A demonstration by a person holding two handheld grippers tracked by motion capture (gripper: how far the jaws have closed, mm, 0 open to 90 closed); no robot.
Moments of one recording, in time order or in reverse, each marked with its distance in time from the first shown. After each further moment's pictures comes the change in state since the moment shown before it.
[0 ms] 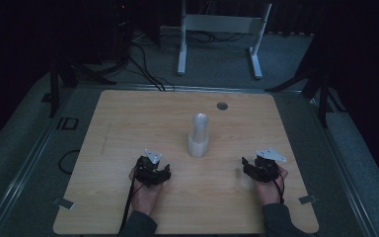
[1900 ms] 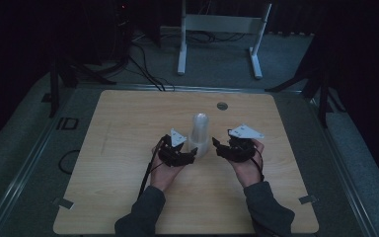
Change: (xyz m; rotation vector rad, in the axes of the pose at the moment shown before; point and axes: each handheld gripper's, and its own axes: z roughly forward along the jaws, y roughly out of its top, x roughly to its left) left arm -0.040 0.074 0.013 -0.191 -0.286 0.170; right arm 0.073 0.096 -0.015 -0.157 0.231 -0.153
